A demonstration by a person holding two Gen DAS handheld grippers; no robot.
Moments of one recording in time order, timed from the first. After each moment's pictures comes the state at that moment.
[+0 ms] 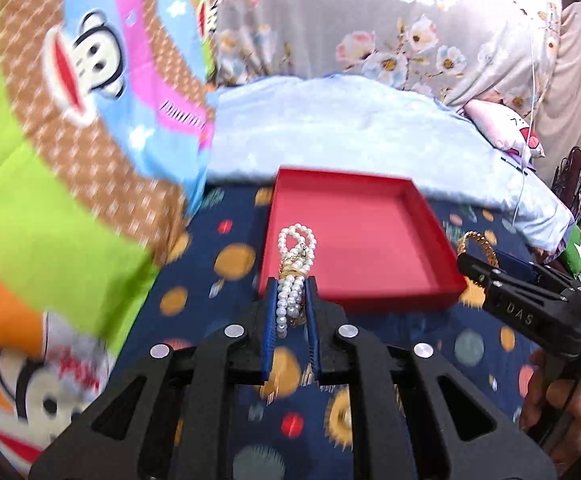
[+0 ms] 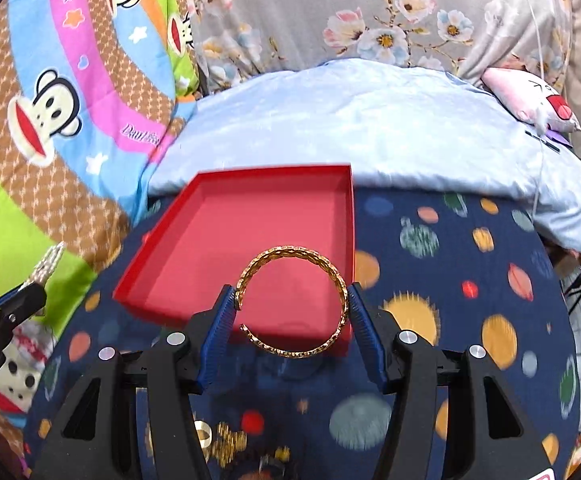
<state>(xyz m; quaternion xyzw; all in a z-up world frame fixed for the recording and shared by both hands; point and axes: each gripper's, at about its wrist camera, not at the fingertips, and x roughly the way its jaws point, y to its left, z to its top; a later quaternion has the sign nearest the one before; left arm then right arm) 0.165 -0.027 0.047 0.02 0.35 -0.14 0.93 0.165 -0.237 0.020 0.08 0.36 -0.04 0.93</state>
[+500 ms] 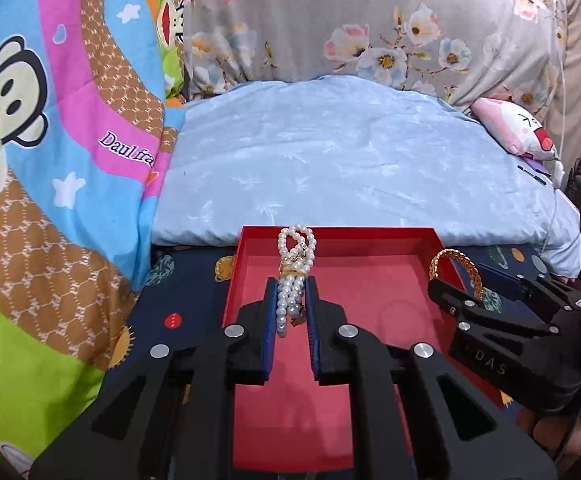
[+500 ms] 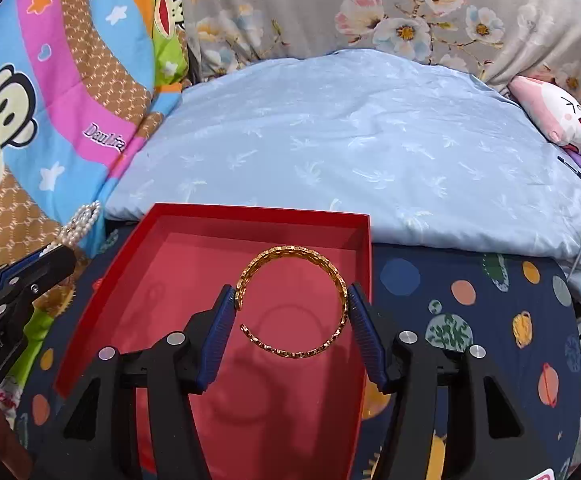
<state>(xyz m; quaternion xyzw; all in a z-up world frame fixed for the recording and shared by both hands) 0.303 -0.094 0.028 0.04 0.34 -0.14 0.93 0.294 -0.257 -0.002 0.05 0.39 -0.04 0.92</state>
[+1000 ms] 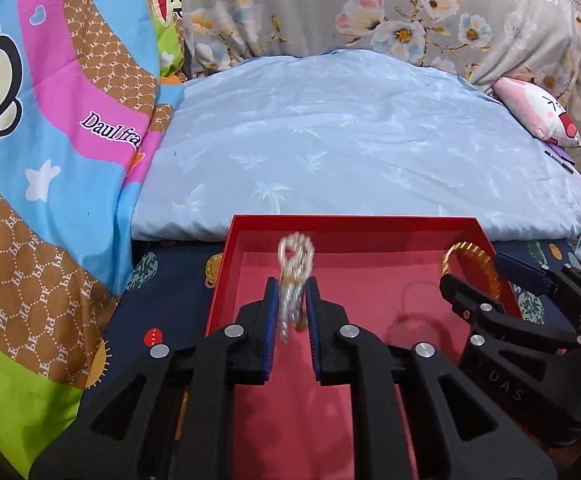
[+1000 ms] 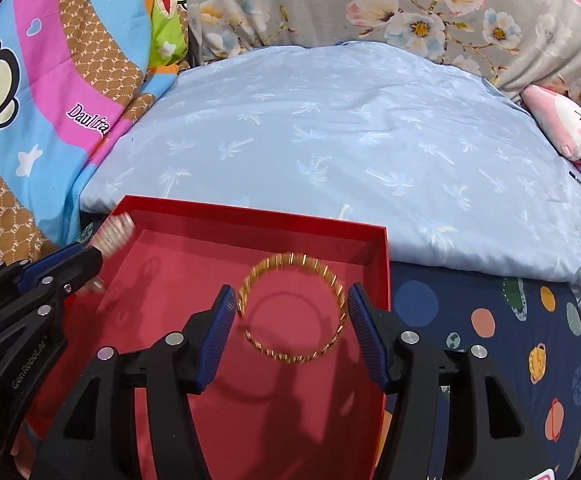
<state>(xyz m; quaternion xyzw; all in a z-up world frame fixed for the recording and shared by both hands) 0.349 -0.112 -0.011 0.05 0.37 -0.12 0.92 0.333 -0.253 -0.024 0.02 0.40 -0.04 0.91</state>
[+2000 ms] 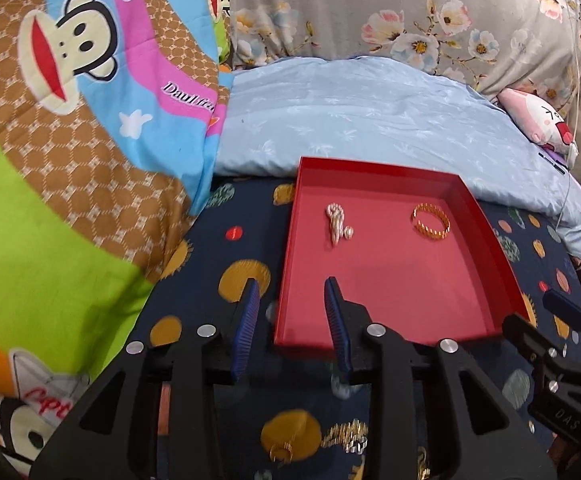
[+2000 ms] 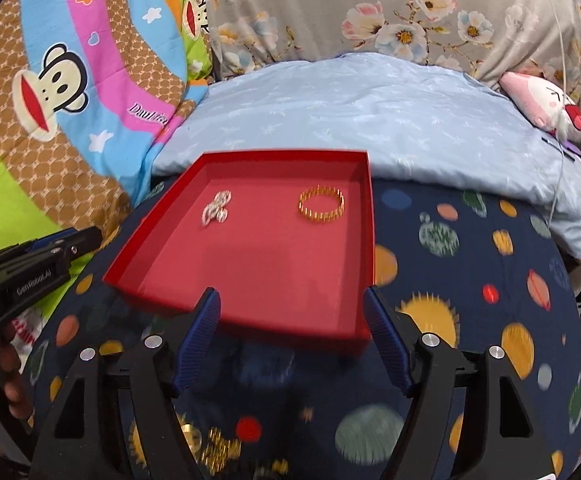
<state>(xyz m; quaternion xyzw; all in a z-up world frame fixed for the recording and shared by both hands) 0.219 -0.034 0.008 0.02 0.38 -0.09 0.92 0.158 -0.224 -0.008 0.06 0.38 -0.03 0.92</state>
